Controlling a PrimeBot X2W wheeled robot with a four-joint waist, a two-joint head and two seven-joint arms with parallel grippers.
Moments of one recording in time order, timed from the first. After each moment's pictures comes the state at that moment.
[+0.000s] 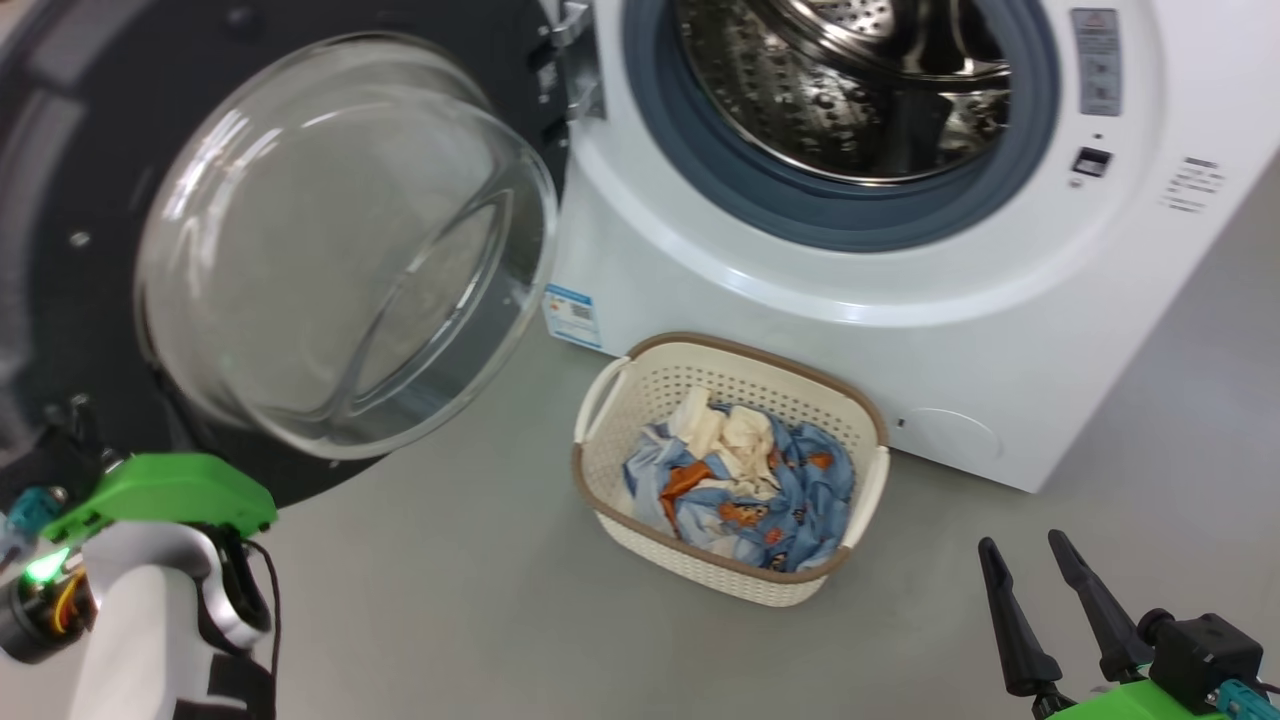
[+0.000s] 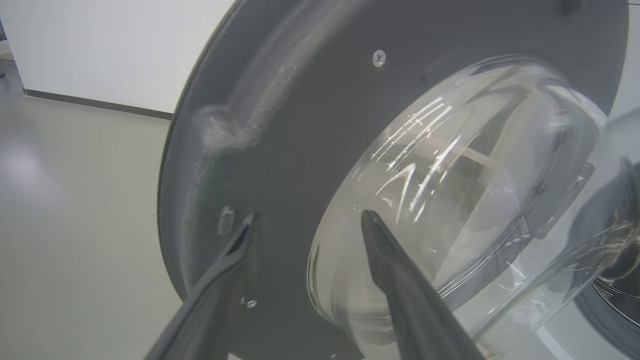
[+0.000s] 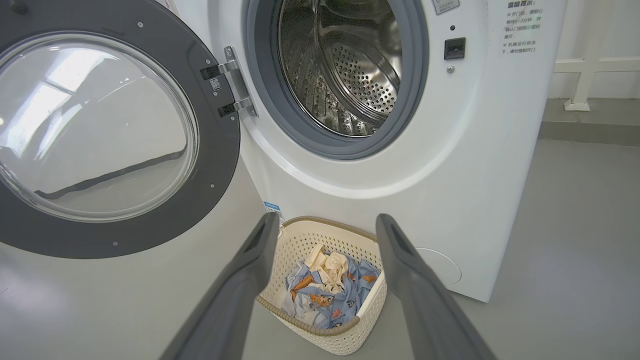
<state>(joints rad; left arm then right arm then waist) -0.54 0.02 0.21 0.66 -0.27 0.12 -0.26 0.05 -0.13 0.01 0.13 0.31 0.13 -0.25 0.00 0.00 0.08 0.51</state>
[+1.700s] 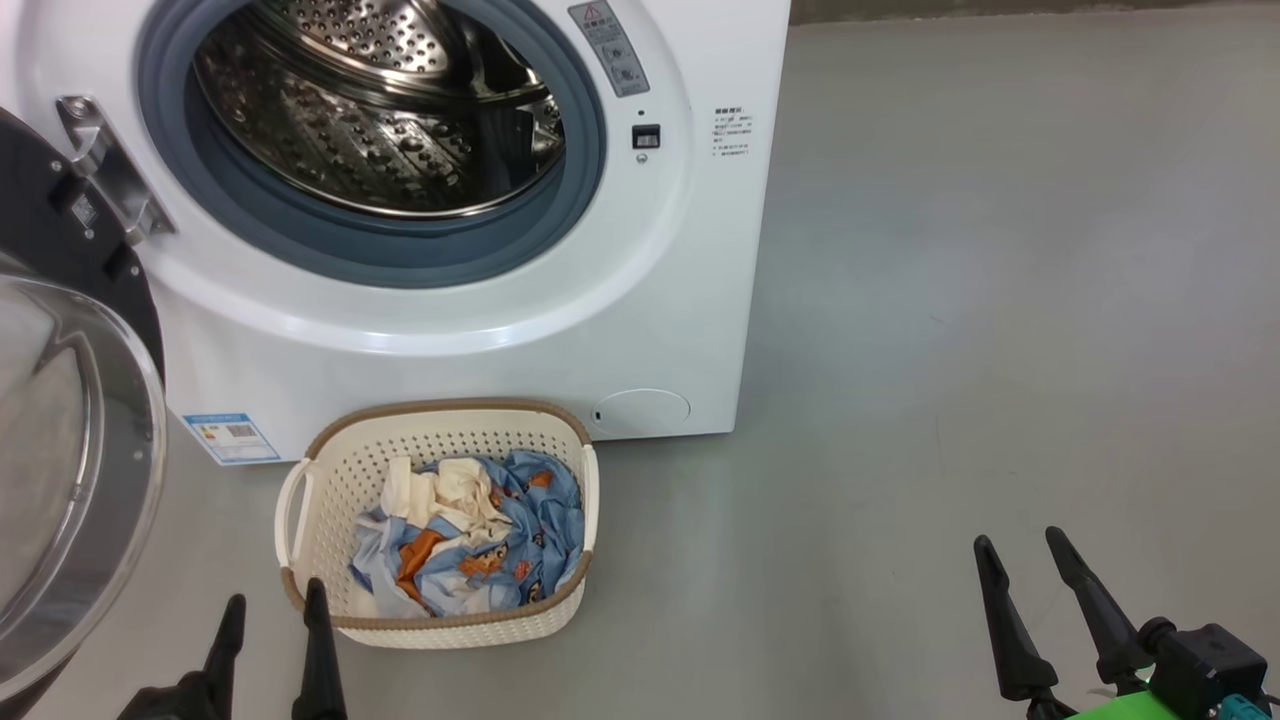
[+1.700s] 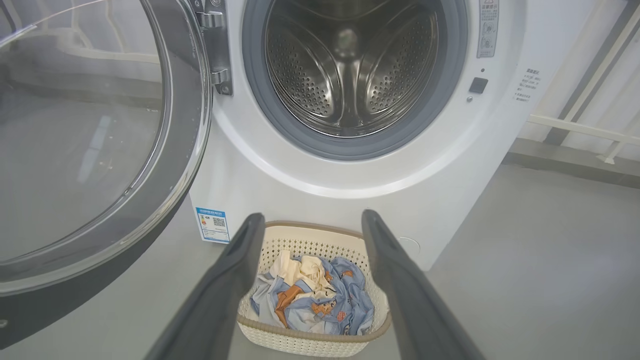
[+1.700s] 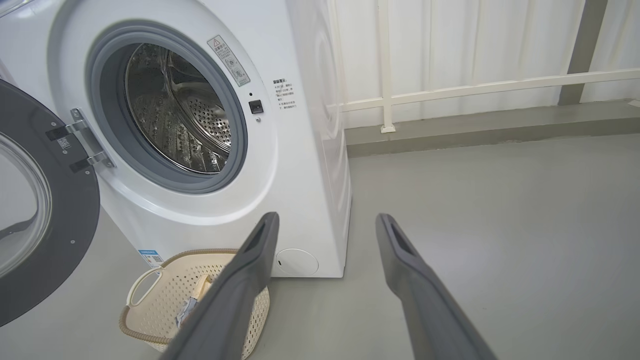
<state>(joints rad) 0.05 0.03 0.00 0.18 -0.28 -0.05 -0.26 0.09 -0.10 0.00 0.05 0.28 0.13 -0.25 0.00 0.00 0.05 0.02</state>
